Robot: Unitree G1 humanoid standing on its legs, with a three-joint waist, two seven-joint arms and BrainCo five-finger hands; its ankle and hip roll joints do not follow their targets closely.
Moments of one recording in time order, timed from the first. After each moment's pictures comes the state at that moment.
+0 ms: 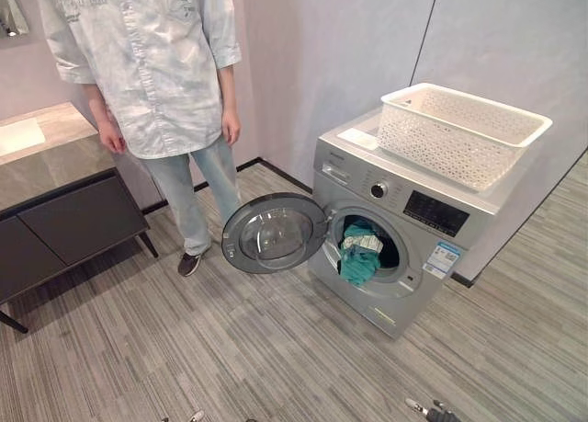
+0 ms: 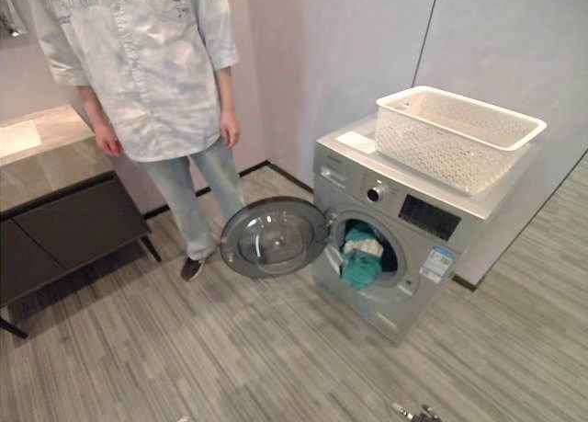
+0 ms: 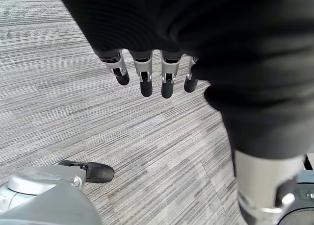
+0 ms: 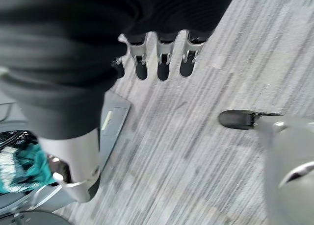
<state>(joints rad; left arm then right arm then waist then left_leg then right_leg) 0.15 0.23 -0.04 1.17 -0.38 -0.15 0.14 0.10 -0.28 0.04 1.14 0.42 -0.09 -0.04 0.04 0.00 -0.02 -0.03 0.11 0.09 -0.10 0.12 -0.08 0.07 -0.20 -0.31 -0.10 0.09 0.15</state>
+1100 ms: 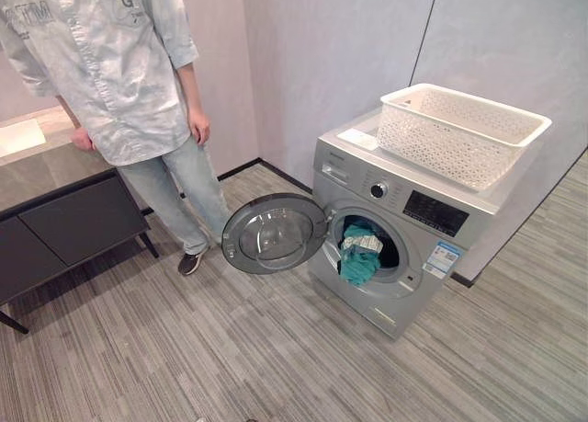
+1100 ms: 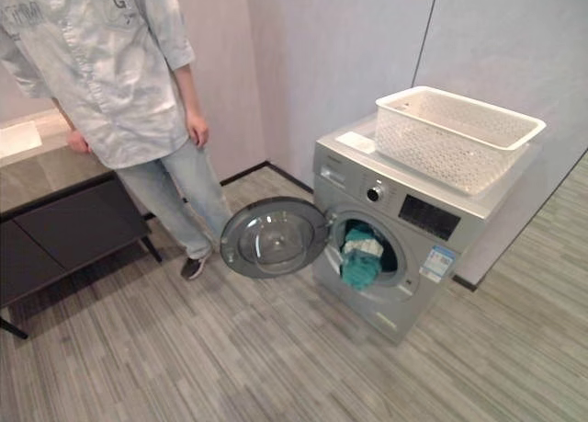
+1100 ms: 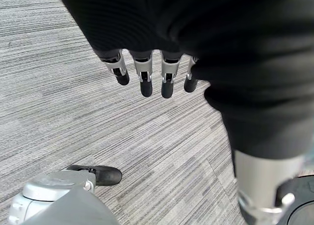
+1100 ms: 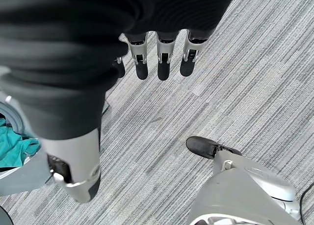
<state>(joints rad) 0.15 0.23 -0.05 1.20 -0.34 -0.17 0.15 0.11 -0.30 0.10 1.21 0.22 -0.08 -0.08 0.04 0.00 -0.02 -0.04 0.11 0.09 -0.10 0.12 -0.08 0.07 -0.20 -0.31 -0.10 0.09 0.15</state>
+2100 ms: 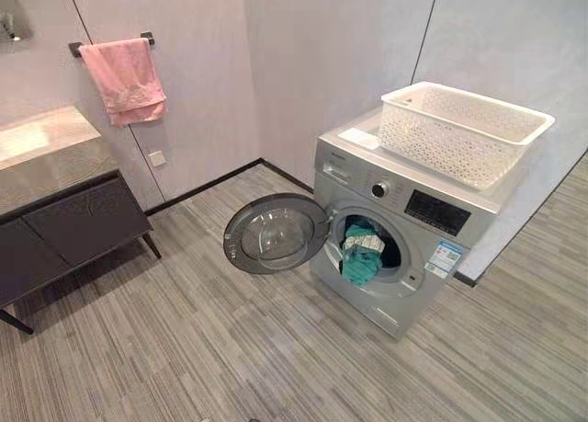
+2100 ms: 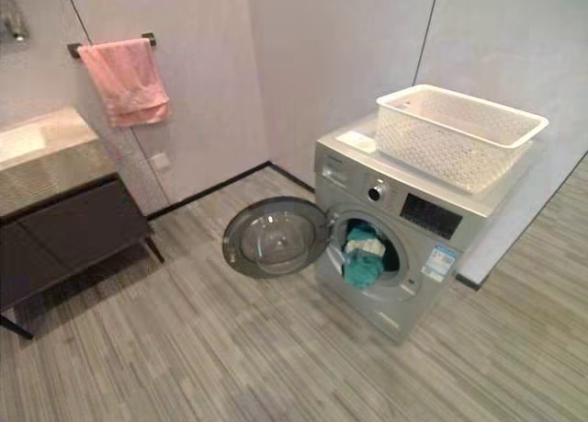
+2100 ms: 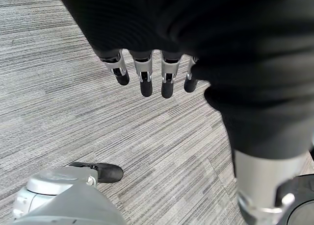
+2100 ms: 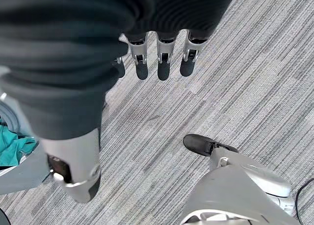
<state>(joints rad) 0.15 0.21 -0.05 1.20 -0.34 -0.17 0.14 0.11 -0.30 0.10 1.22 0.22 -0.08 -0.08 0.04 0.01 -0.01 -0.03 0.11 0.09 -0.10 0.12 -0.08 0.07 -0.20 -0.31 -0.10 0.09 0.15</state>
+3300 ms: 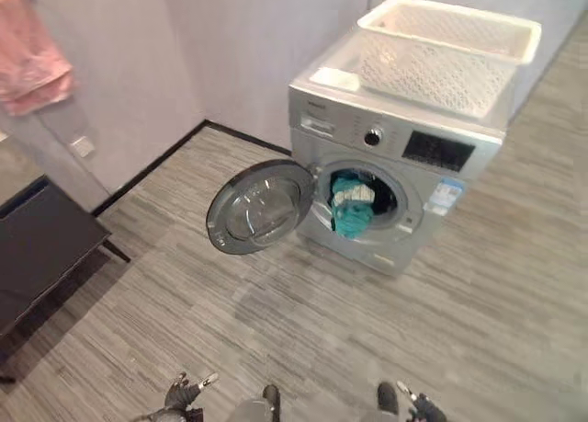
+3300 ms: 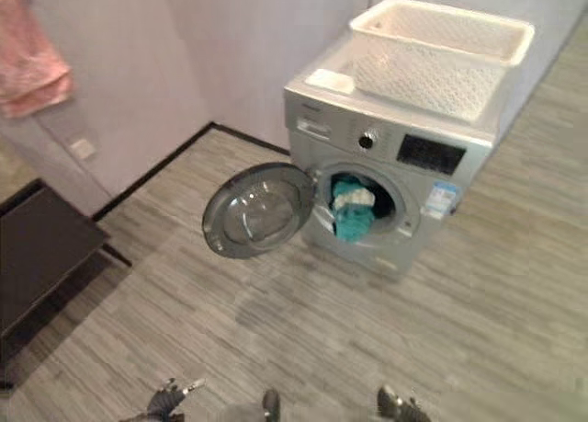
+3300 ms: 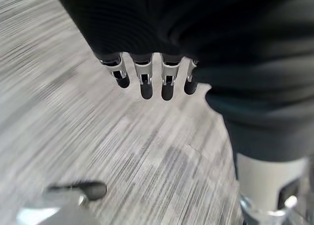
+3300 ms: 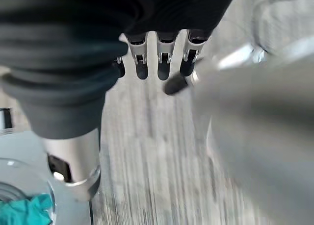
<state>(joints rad) 0.01 0.25 -0.13 1.14 -0.34 -0.18 0.11 -0.06 -0.19 0.04 1.20 0.62 -0.11 0.00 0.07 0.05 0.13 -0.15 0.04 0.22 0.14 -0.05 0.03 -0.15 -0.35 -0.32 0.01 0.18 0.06</state>
